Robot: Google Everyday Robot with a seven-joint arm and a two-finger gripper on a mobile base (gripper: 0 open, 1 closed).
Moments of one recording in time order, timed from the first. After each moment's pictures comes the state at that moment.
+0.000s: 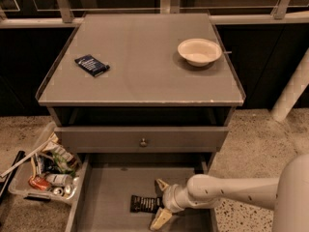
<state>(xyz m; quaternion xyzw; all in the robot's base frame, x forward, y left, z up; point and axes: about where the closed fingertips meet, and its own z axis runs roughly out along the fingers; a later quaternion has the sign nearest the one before) 0.461 -0.020 0.336 -0.60 0.71 0.23 0.29</state>
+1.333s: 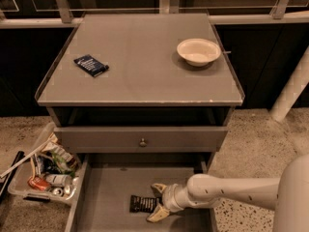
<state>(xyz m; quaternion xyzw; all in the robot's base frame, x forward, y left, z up) 0.461 -0.020 0.336 -0.60 0.71 0.23 0.29</state>
